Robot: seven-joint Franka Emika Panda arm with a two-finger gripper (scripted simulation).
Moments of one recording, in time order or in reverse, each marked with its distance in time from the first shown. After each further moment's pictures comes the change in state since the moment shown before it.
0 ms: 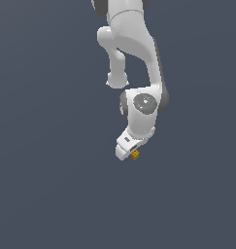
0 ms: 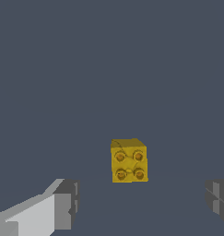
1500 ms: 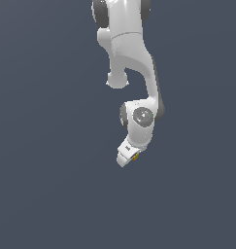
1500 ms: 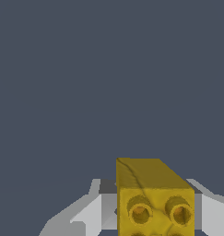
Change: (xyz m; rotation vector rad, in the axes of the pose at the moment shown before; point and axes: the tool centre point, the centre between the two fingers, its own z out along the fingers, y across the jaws) arm 0.005 0.000 0.056 -0.006 0.005 -0.054
